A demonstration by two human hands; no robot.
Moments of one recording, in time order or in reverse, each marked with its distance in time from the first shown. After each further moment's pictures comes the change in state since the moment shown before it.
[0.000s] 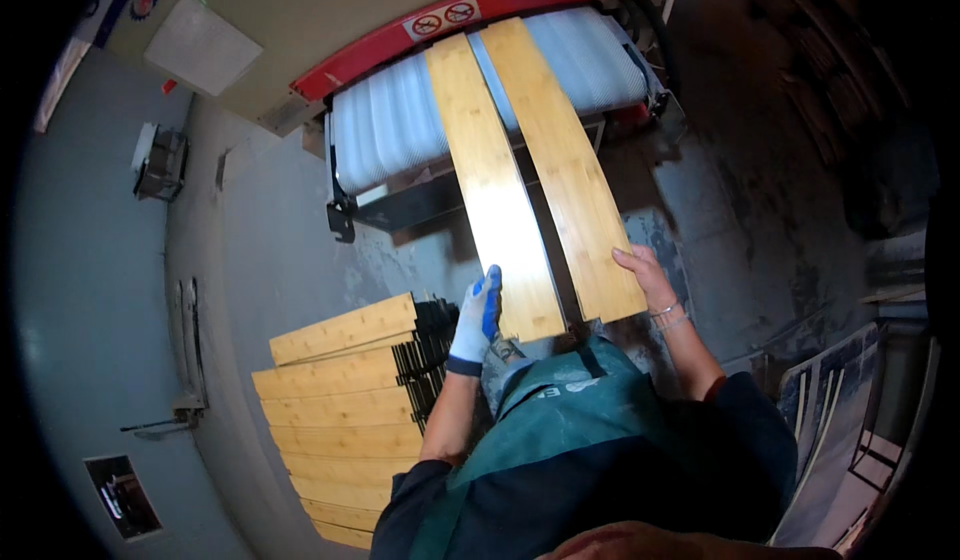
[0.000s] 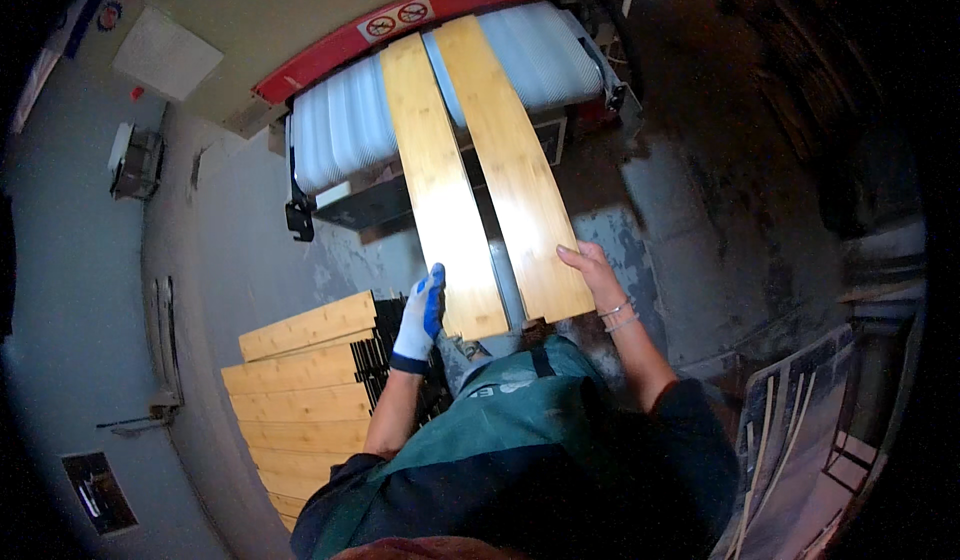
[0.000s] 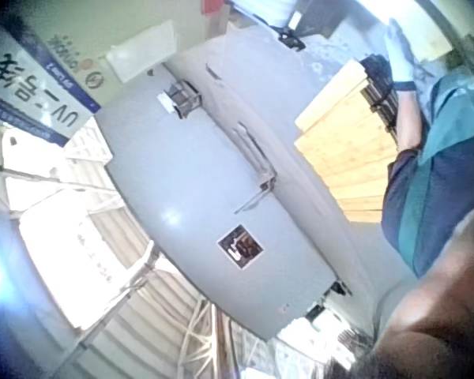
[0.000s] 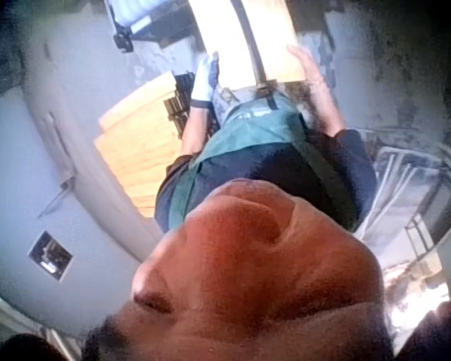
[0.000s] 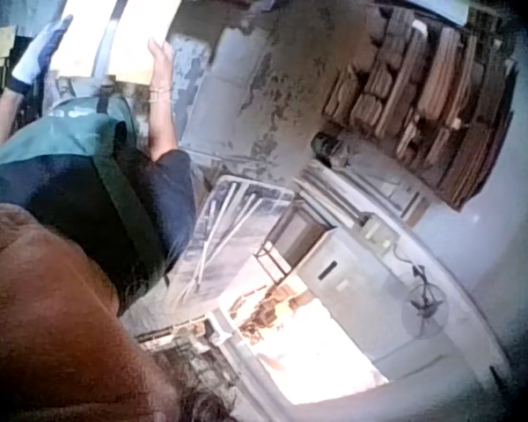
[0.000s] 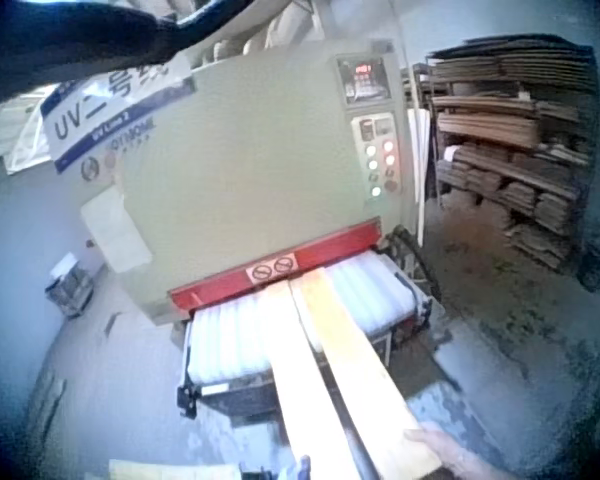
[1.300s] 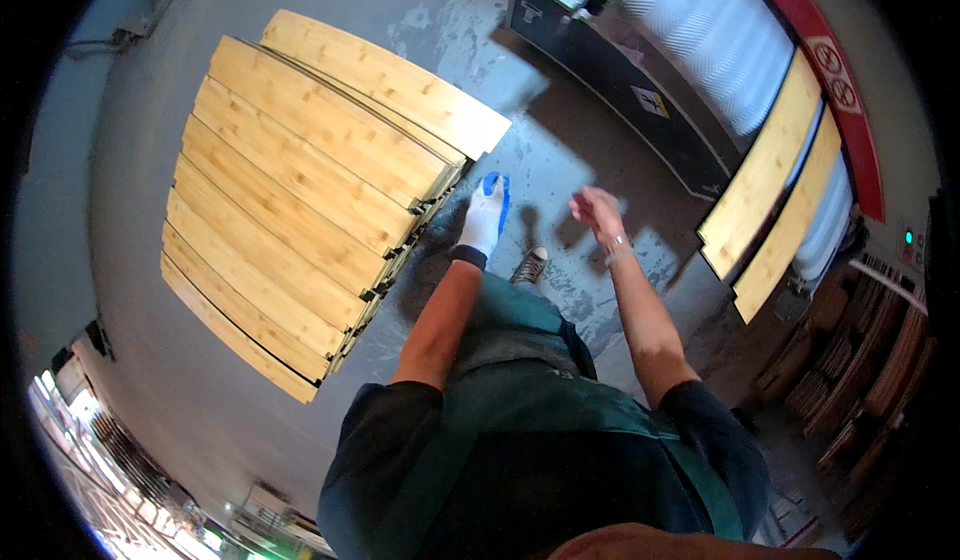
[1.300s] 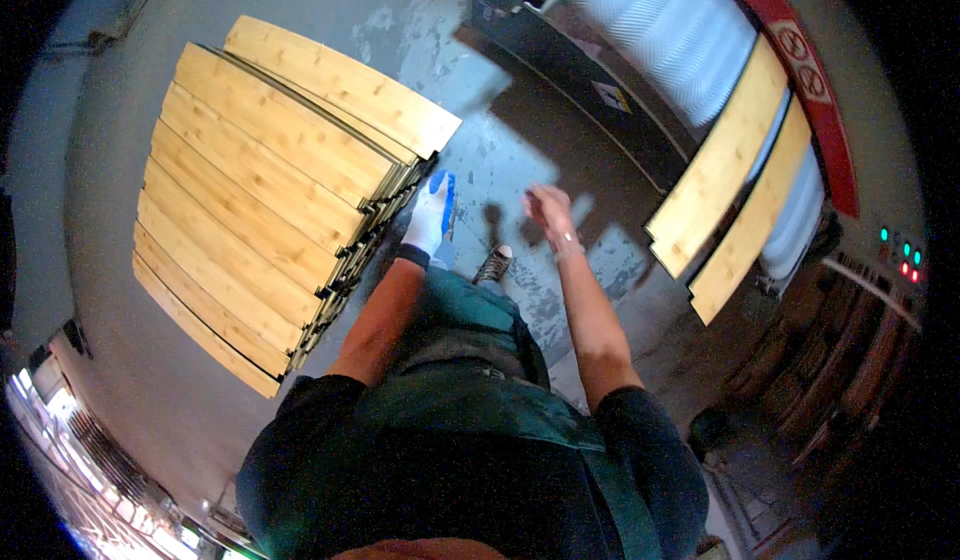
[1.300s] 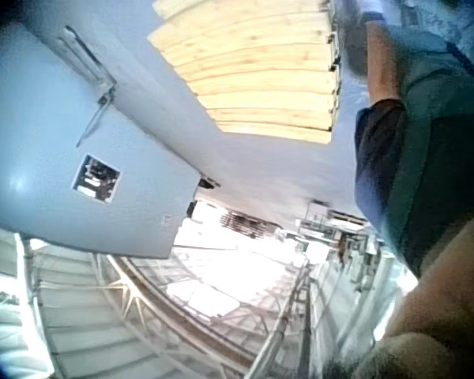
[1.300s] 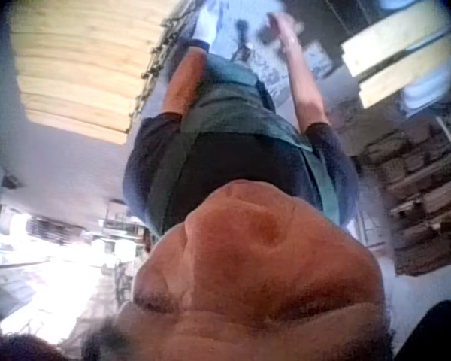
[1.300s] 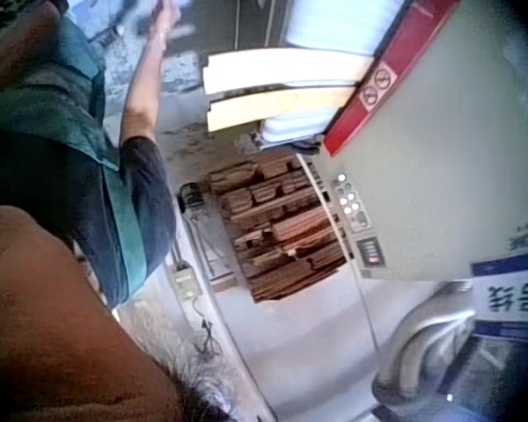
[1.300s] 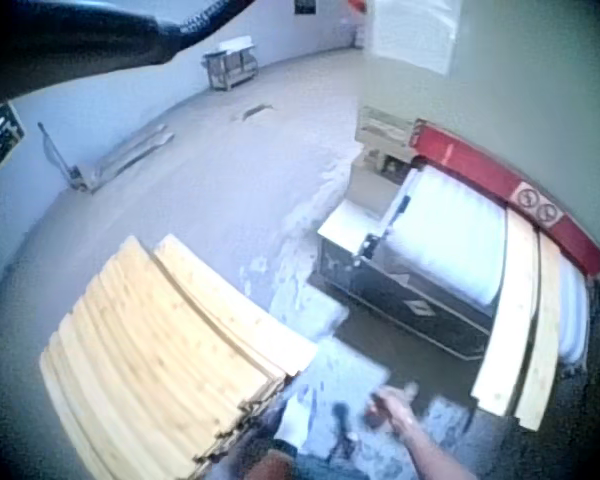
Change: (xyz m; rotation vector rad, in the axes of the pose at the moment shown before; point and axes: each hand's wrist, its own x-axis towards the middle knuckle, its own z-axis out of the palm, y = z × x) left_hand 0.009 -0.176 -0.208 -0.177 0.813 -0.180; right_hand 0.232 0.273 0.172 -0.573 -0.151 0.599
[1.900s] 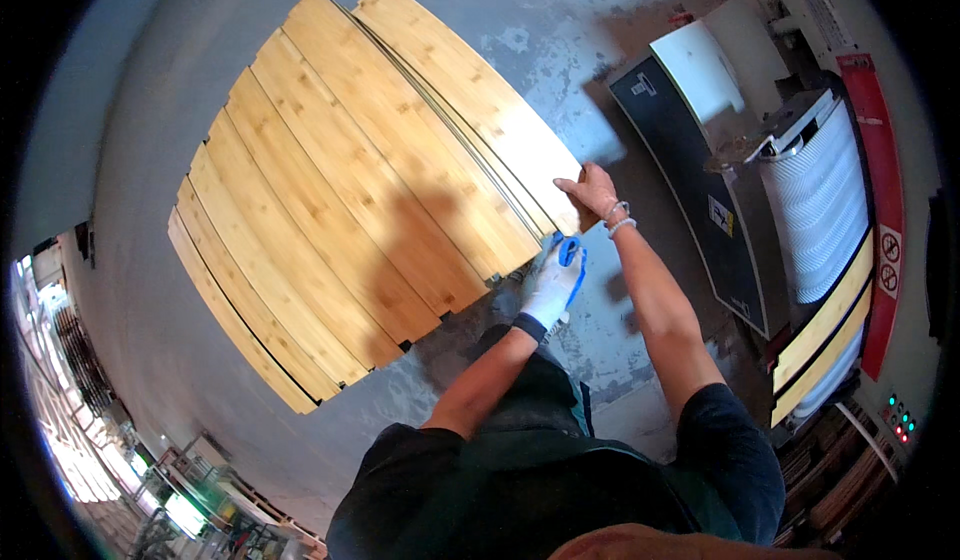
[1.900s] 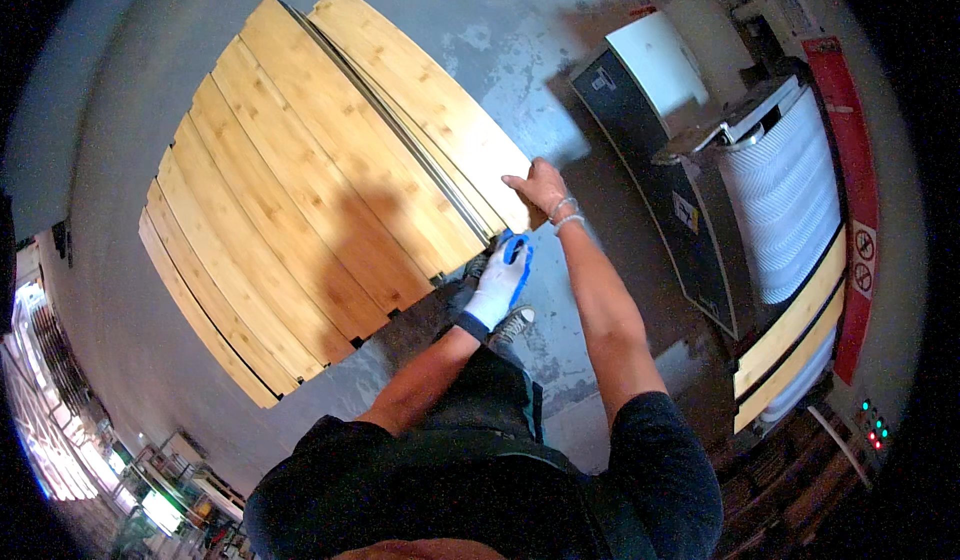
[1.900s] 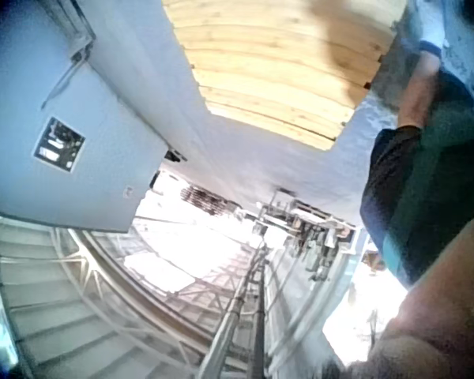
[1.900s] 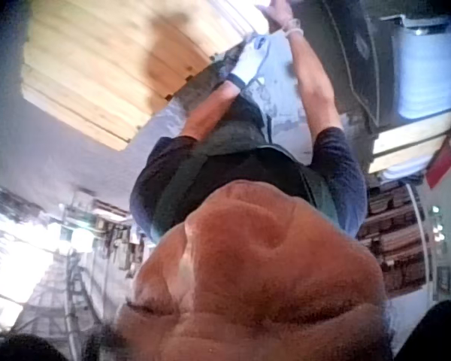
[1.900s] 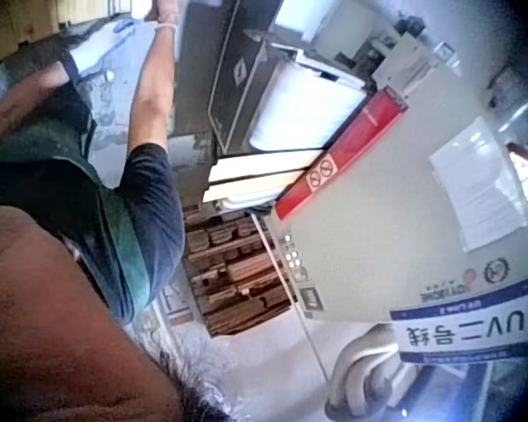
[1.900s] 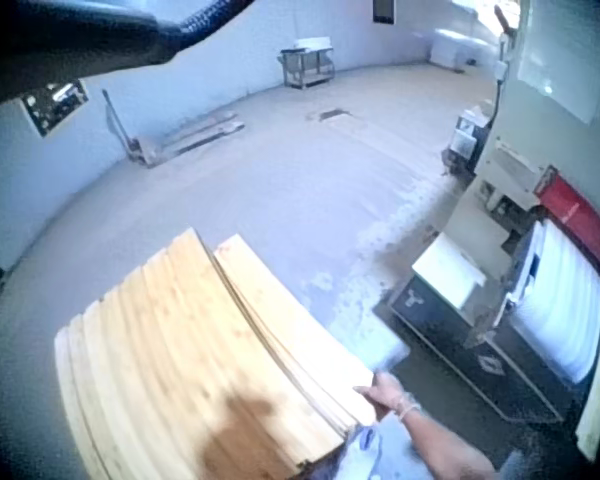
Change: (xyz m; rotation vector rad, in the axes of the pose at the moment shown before) left_hand 0.073 -0.017 -0.014 -0.117 0.046 0.059; right_hand 0.144 -0.109 0.268 -1.283 -0.212 -0.482
